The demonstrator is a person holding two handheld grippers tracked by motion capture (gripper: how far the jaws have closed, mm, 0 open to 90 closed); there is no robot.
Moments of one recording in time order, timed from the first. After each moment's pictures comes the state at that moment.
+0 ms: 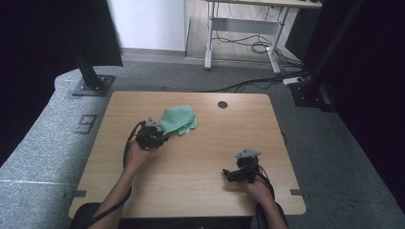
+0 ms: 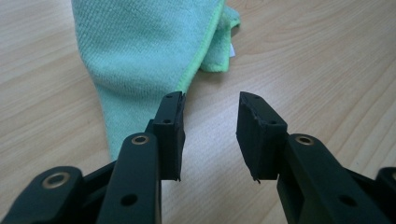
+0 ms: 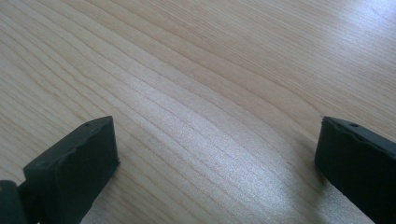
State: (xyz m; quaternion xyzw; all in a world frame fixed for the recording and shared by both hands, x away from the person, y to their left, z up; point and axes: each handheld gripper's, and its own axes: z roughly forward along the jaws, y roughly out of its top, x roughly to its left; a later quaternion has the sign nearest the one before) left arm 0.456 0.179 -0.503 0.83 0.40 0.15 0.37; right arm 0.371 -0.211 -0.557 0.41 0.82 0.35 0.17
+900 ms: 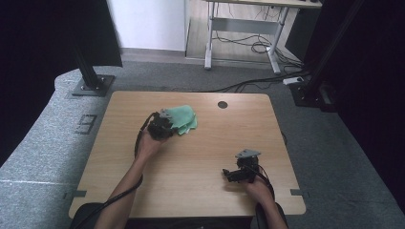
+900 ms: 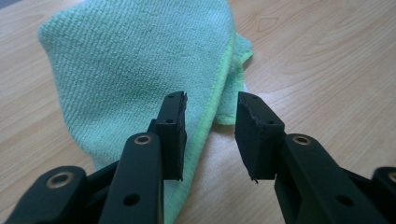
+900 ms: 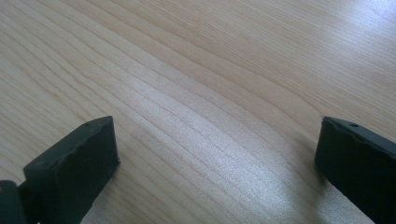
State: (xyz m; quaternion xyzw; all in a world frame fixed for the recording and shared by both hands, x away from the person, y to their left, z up) left arm 0.497 0.143 -0.504 0.84 0.38 0.17 0.34; right arm 0.371 -0.211 -0.557 0.41 0.82 0.35 0.17
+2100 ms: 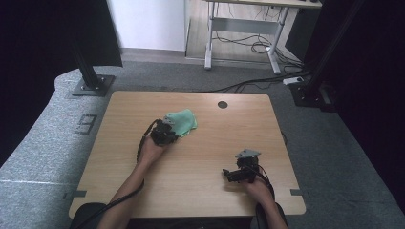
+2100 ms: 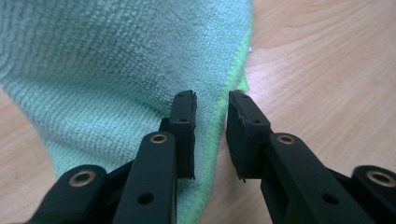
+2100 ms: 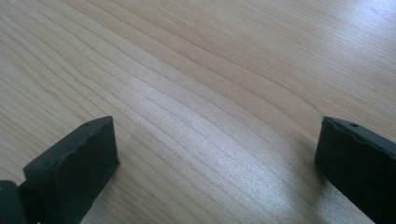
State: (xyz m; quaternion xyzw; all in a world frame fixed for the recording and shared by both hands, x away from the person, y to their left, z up) left arm 0.490 0.139 -0.535 0.85 0.39 0.13 0.32; right arm 0.371 -0.211 -0.557 0.41 0.82 0.35 0.17
